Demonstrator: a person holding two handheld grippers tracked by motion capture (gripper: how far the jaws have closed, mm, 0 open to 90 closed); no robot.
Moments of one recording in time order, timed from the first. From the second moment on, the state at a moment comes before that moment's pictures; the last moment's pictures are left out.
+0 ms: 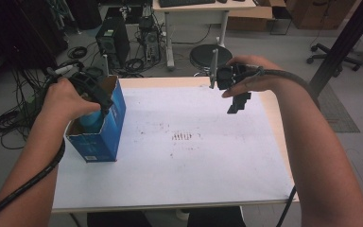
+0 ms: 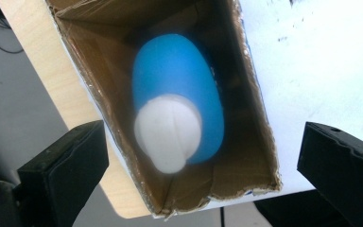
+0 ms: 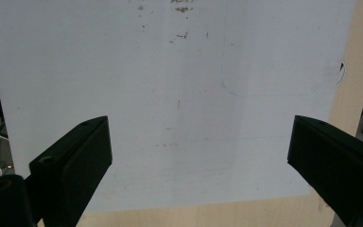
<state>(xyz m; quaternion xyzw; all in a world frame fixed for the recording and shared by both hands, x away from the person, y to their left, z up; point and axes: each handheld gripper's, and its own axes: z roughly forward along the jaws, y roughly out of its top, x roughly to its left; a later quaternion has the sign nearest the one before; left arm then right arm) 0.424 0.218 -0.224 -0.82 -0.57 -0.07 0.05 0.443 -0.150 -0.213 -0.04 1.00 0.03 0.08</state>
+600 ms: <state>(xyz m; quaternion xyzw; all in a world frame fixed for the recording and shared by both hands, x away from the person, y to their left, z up) 0.420 0.165 -0.204 -0.88 -0.47 -0.07 0.04 0.441 -0.156 -0.211 -0.03 1.00 0.02 0.08</state>
